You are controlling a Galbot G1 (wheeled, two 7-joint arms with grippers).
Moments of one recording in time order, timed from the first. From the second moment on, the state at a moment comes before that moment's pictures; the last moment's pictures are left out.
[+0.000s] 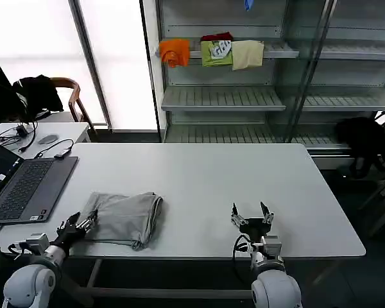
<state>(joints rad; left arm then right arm) 1.25 -1.21 -0.81 -1.73 -0.43 0.45 0.21 -1.30 1.54 0.40 2.03 -0.01 -0.40 0.11</state>
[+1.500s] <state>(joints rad) 1.10 -0.79 -0.95 -1.78 -0.15 0.41 0.33 -1.32 1.49 0.41 1.97 0.07 -0.33 0.11</state>
